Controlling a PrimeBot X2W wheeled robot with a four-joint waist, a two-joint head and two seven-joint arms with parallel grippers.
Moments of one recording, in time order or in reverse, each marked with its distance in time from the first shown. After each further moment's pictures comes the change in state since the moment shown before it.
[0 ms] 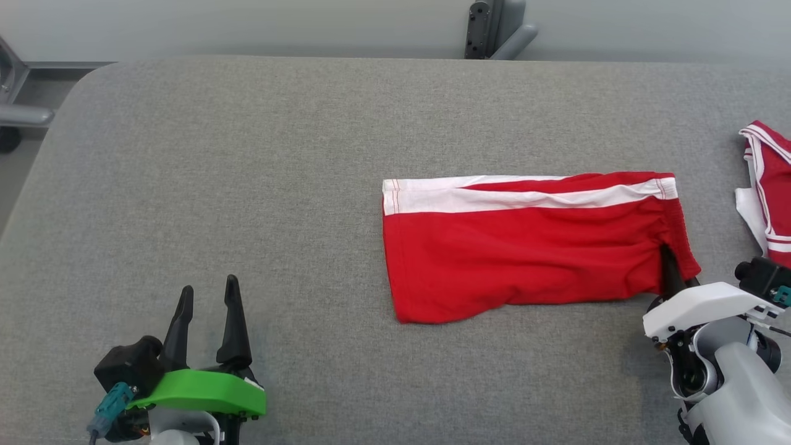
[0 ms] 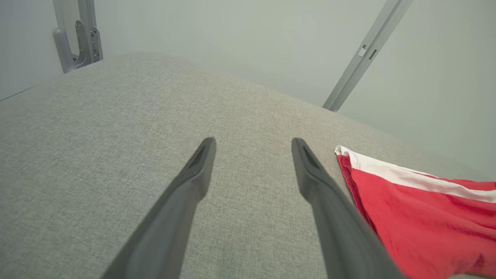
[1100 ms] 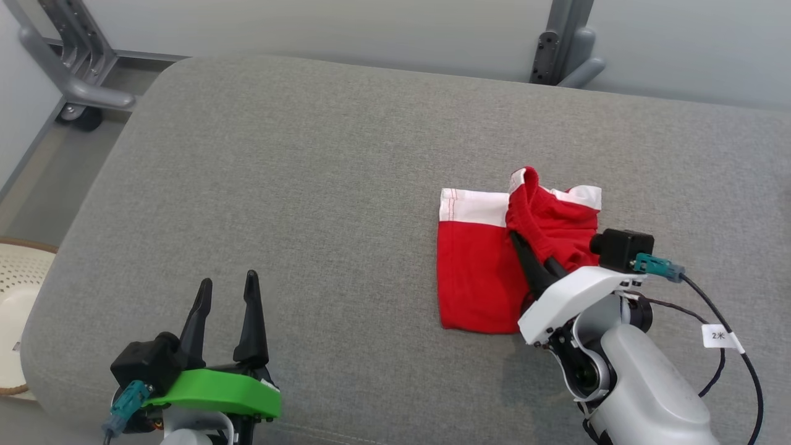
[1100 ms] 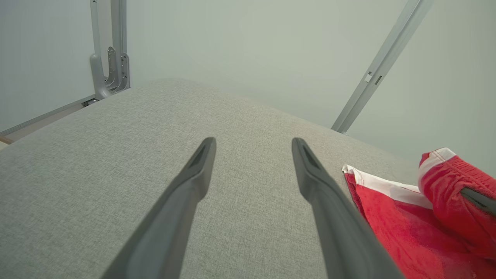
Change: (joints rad) left arm 0.002 0.000 -0.043 -0.048 0.020 -0.003 0.007; right arm -0.002 0.130 0.259 -0.251 -0.042 -0.001 0.149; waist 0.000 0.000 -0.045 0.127
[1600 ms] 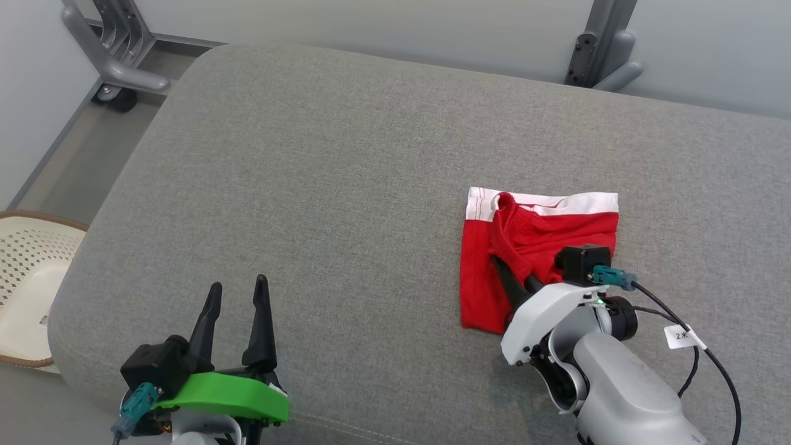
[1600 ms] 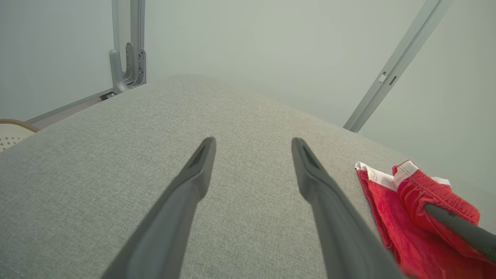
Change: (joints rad) left arm 0.007 -0.007 -0.018 0.002 -0.001 0.000 0.002; right arm -0.088 0.001 0.149 0.250 -0.074 0.000 -0.099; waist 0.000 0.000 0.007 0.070
